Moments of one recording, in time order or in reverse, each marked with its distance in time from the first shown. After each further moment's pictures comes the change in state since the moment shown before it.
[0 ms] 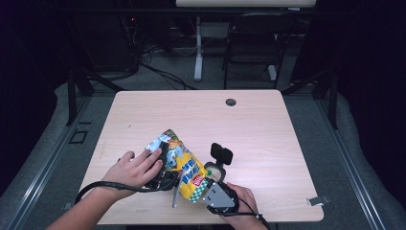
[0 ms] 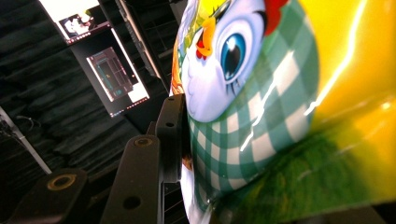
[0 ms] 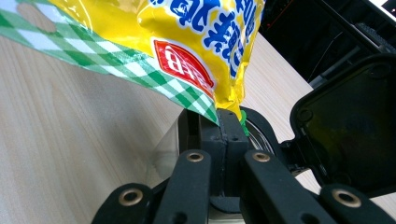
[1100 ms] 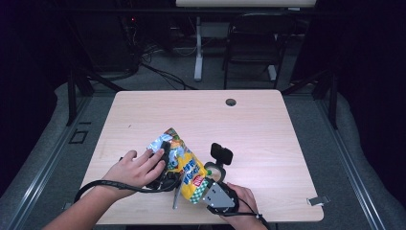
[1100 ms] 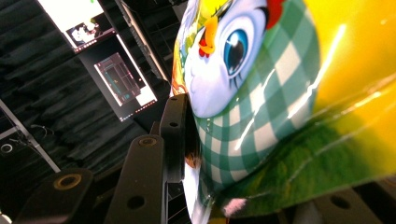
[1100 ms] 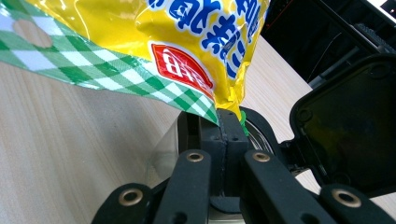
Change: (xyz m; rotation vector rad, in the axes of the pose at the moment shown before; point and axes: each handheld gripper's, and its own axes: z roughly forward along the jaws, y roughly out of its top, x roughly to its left) left arm 0.006 0.003 -0.005 0.000 0.030 0.061; right arm 0.000 0.000 0.000 -0.001 -0.005 0.005
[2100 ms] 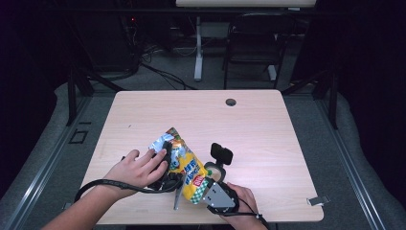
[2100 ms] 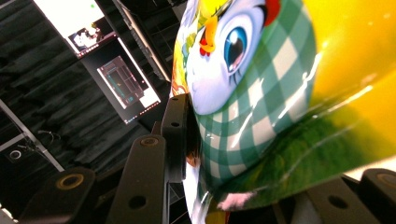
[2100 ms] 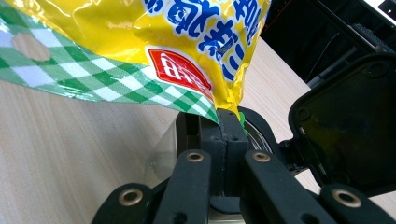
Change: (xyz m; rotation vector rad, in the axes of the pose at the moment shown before) left arm 0.004 0.003 -0.002 0.003 0.000 0.034; right arm 0.000 -0.001 0.000 0.003 -0.006 0.000
